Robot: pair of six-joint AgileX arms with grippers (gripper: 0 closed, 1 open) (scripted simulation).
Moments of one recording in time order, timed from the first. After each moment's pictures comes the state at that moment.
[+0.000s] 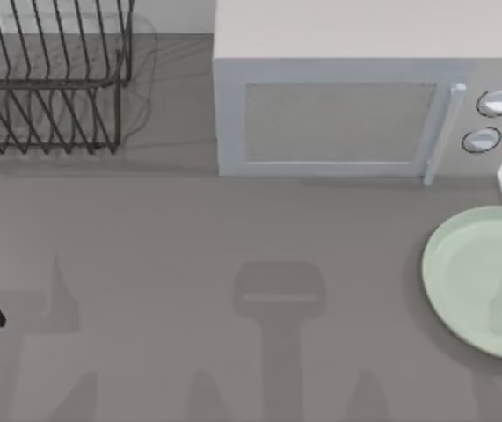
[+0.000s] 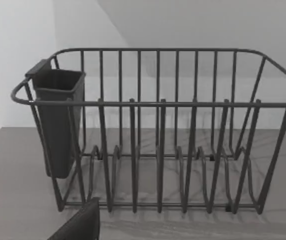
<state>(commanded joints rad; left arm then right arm) 0.00 0.00 0.00 0.00 0.00 0.00 0.00 0.00 0.00 0.00 0.00 0.00</state>
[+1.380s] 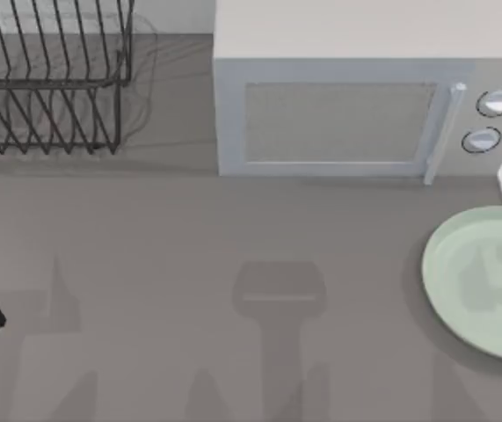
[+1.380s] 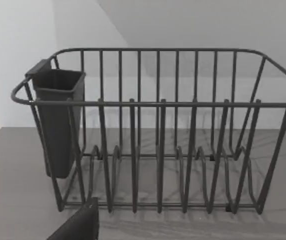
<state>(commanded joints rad) 0.00 0.00 0.00 0.00 0.00 0.00 0.11 0.46 0.38 -0.30 0.00 0.11</state>
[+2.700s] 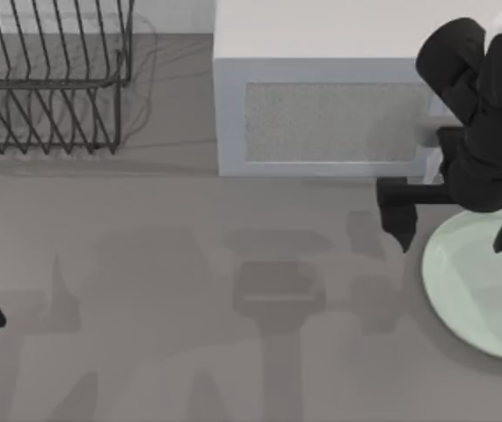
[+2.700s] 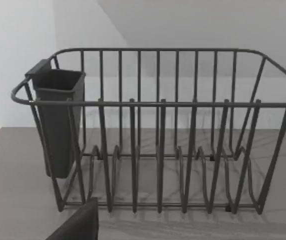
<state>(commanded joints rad) 0.00 0.00 0.00 0.00 0.00 0.00 0.40 1.86 1.39 -1.10 0.00 0.41</state>
